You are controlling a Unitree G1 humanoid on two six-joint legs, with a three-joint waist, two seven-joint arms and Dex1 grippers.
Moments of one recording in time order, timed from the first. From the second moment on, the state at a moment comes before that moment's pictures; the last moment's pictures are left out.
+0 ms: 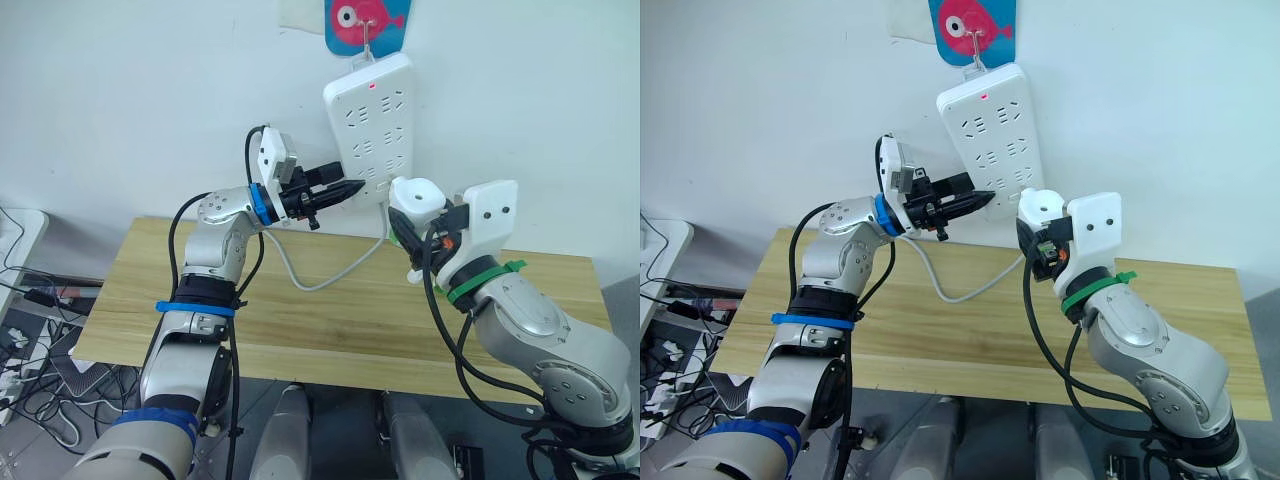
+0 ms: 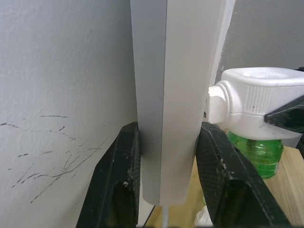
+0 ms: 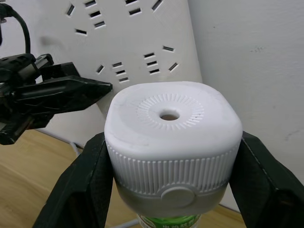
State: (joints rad) left arm -0.89 0.31 0.03 0.46 -0.38 0.12 -1.12; right arm -0.40 -0.46 0.12 -0.82 0.81 0.86 -0.41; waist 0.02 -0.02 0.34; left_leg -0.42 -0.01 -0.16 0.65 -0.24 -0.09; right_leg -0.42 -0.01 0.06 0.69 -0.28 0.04
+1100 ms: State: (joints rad) left arm -0.88 0.31 0.03 0.45 -0.37 0.10 -1.11; right arm -0.44 -0.37 0.00 -0.91 0.76 1.05 -0.29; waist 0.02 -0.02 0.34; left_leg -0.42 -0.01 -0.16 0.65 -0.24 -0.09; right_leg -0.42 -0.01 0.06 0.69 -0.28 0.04
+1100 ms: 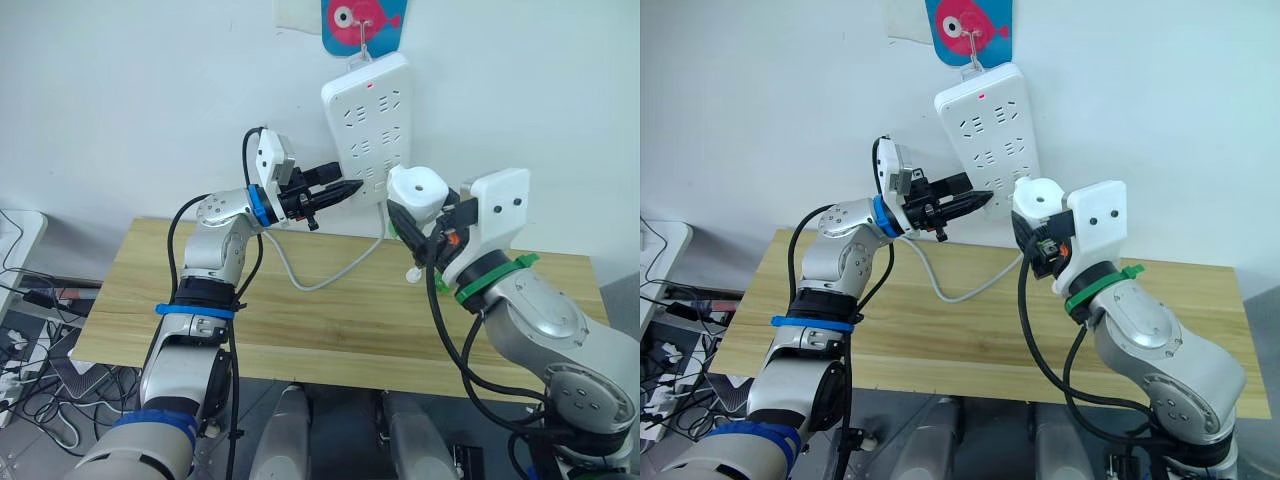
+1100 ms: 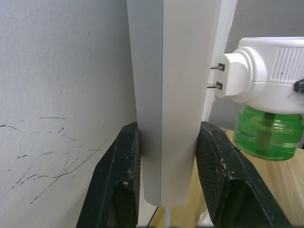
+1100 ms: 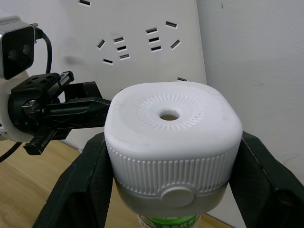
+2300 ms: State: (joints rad) left arm -0.86 0.32 0.03 0.41 -0.37 0.10 -1.09; right arm -0.48 -0.30 0.03 -0.87 0.61 1.07 -0.20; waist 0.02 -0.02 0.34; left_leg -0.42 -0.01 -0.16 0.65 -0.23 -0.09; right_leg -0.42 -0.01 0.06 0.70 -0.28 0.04
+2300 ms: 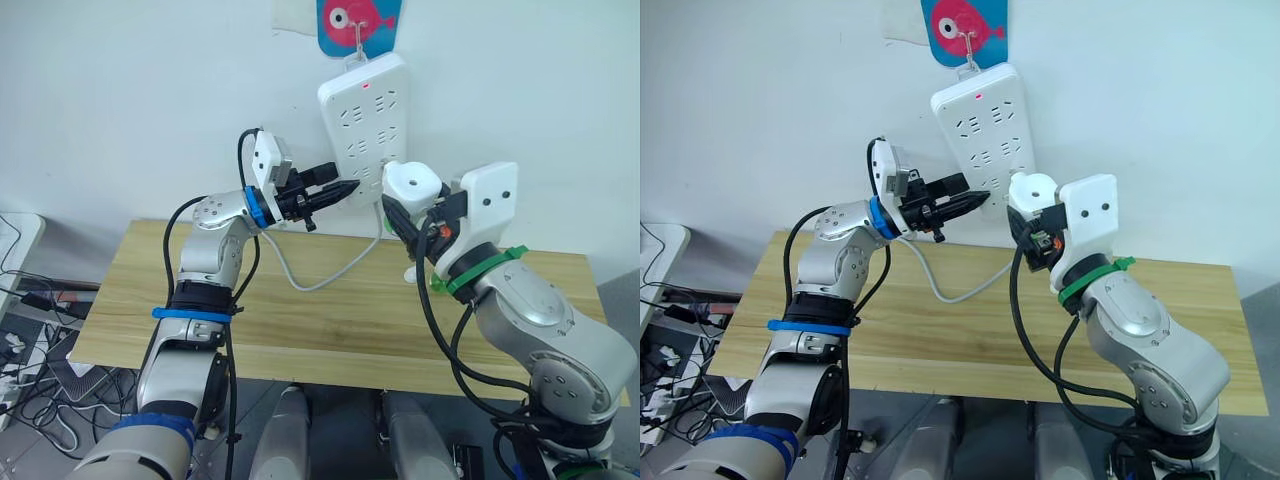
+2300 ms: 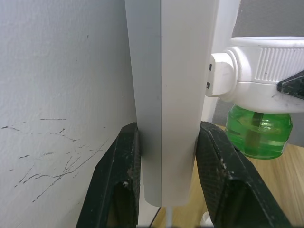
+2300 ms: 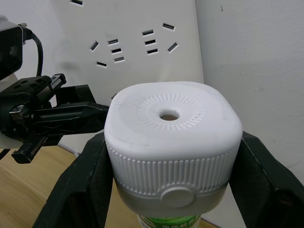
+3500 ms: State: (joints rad) left arm -0.85 0.33 0.04 0.42 -0.37 0.10 -1.09; right arm -0.55 -0.22 0.11 -0.80 0.40 1.11 -0.13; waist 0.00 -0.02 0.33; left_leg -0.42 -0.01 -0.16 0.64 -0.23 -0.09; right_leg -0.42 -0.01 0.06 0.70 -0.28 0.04
